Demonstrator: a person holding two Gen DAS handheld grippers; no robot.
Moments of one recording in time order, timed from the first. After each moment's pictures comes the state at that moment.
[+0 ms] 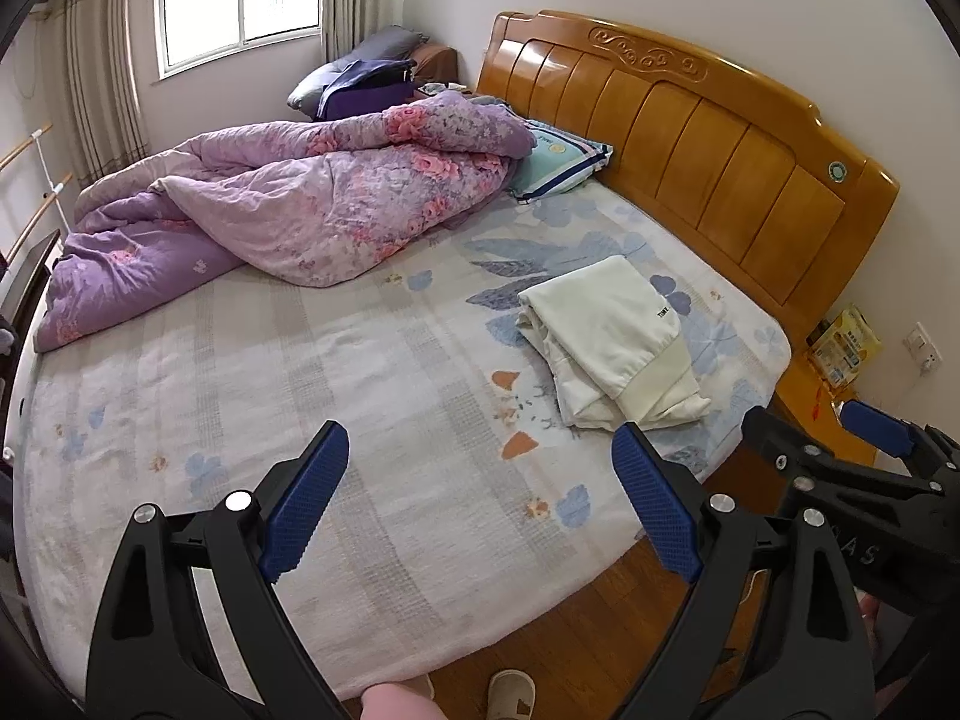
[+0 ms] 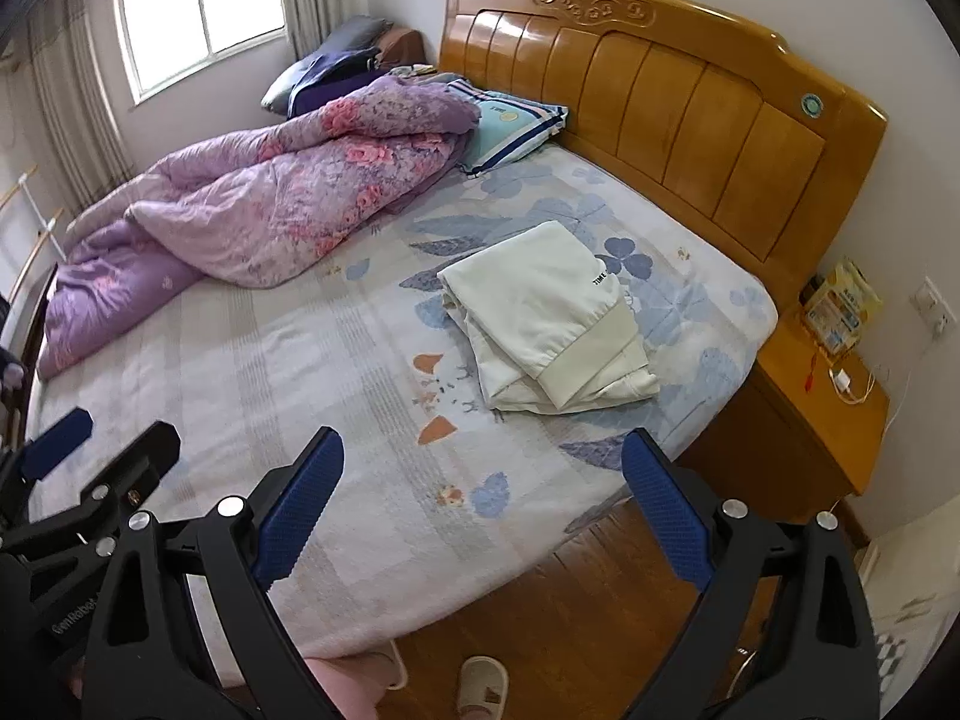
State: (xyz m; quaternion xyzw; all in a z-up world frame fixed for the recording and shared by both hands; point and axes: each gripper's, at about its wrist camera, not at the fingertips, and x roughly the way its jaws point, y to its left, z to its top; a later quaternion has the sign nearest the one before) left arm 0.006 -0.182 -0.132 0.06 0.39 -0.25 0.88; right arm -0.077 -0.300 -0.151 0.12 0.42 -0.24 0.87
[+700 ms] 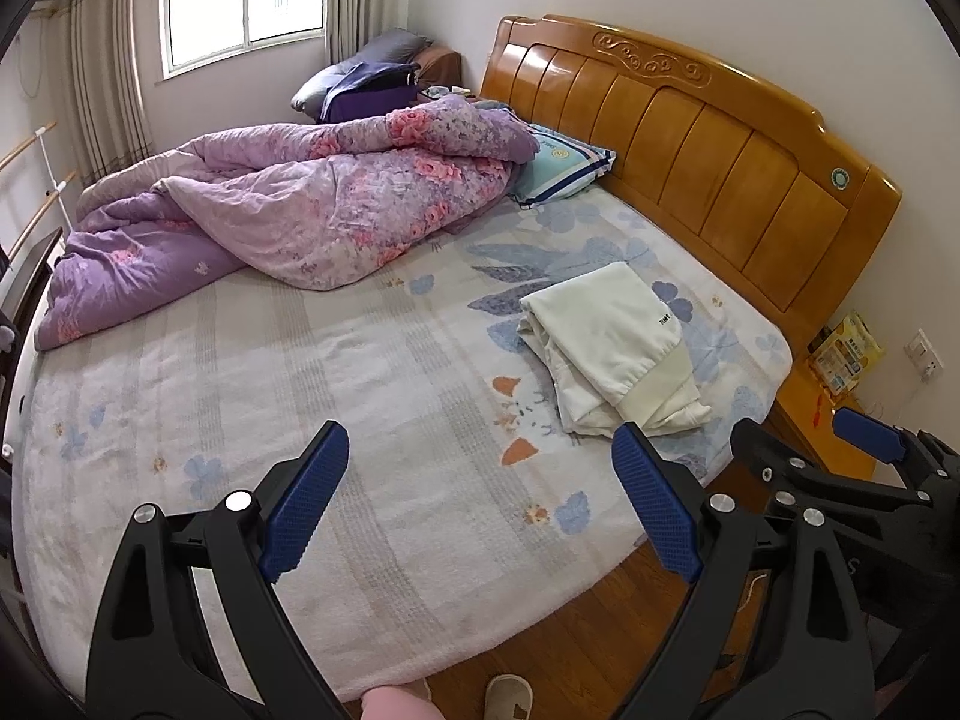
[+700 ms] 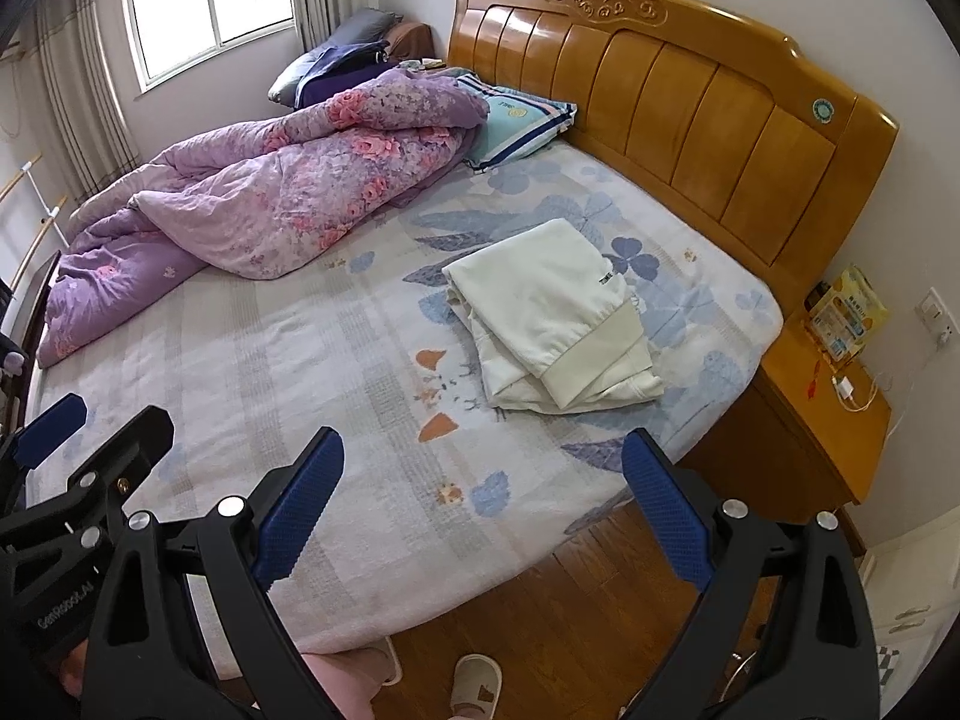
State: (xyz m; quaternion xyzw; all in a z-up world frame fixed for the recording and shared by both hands) left arm 0.006 -0.177 -0.132 0.05 0.39 -0.25 0.89; right arm -0.076 -0.300 -0.154 0.11 0.42 -0.24 0.87
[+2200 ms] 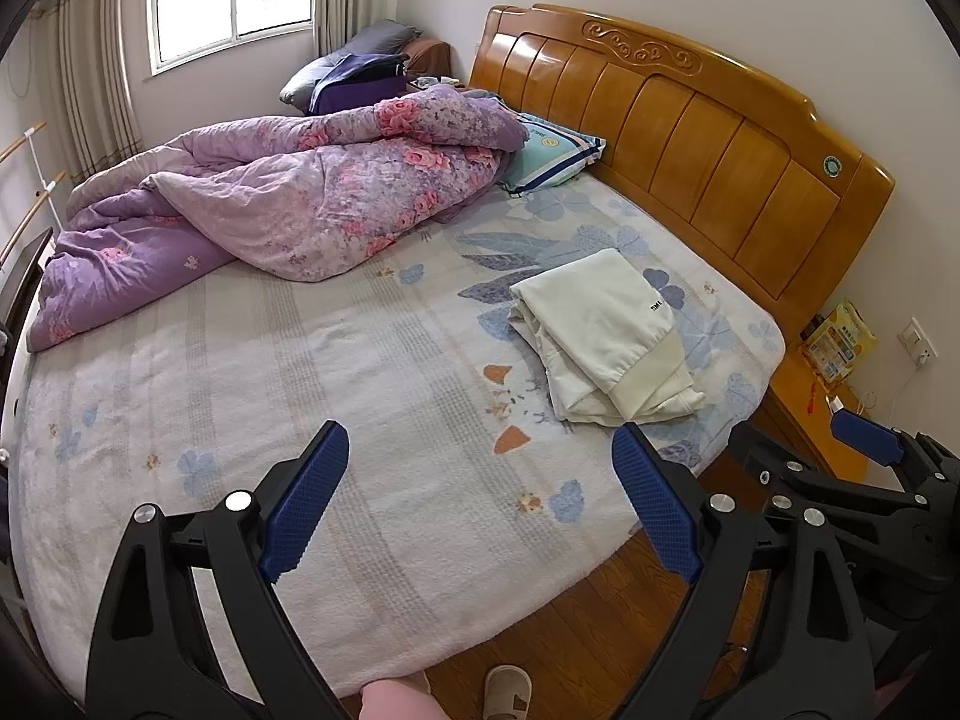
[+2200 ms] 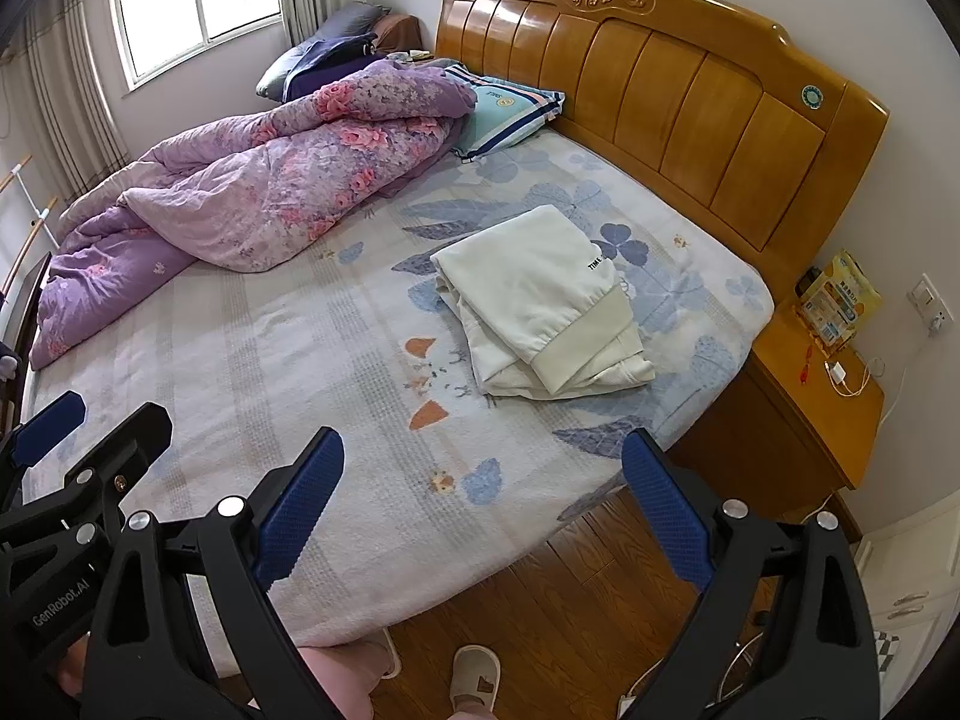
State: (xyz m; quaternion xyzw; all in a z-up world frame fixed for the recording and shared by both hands) left arm 0.003 -0.177 -0.137 0.07 0.39 -0.27 0.87; right arm -0.087 -0.305 -0.160 0.13 0.43 -0.25 0.86
